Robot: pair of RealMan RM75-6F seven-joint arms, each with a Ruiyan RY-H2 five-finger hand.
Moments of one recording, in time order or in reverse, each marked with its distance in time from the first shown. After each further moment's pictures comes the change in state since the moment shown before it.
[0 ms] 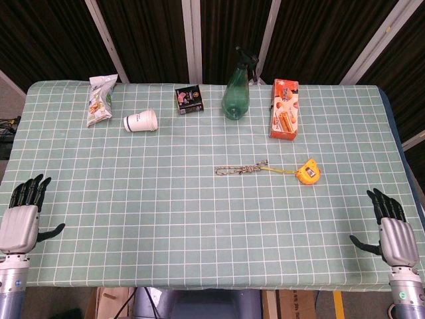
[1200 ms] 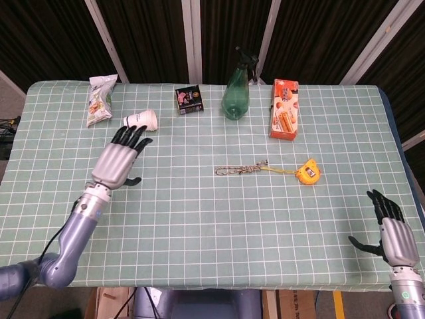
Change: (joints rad) left arm -0.554 -0.085 -0.322 -0.040 -0.341 -0.527 0.412; right arm 0.006 0.029 -0.001 -0.025 0.016 -0.041 0.086
